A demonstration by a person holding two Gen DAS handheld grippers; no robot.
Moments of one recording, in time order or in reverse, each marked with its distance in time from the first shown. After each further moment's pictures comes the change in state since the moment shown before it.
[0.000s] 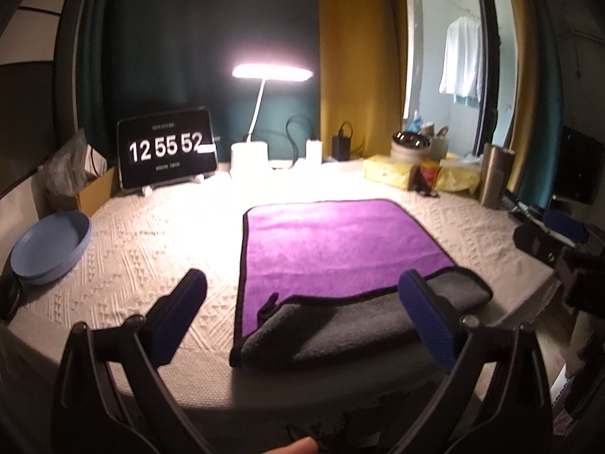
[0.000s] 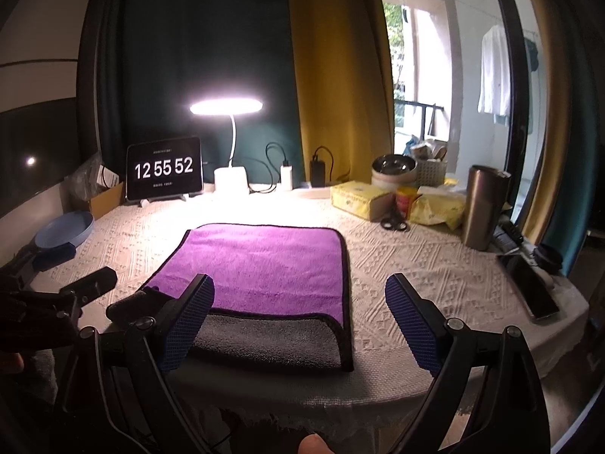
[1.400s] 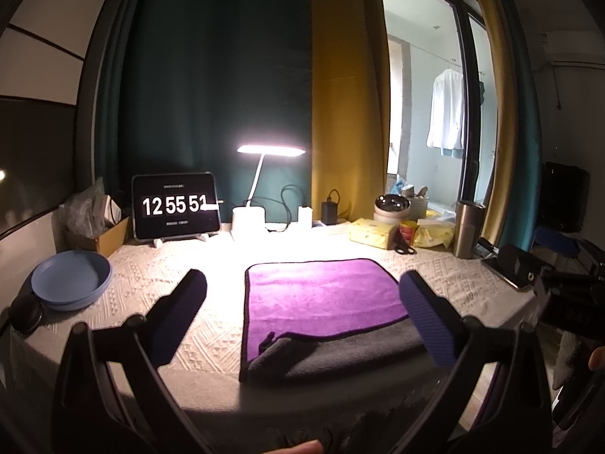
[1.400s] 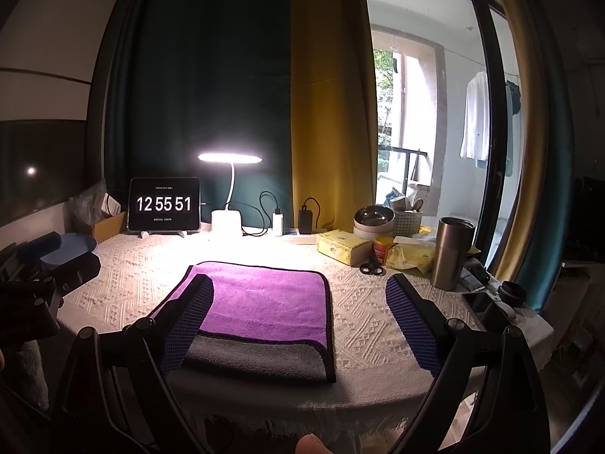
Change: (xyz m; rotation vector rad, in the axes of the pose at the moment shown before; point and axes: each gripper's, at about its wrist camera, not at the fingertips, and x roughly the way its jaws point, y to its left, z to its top) left arm -0.091 0.001 0.010 -0.013 -0.245 -0.040; right arm -0.079 0.018 0.009 -0.050 -0.193 -0.090
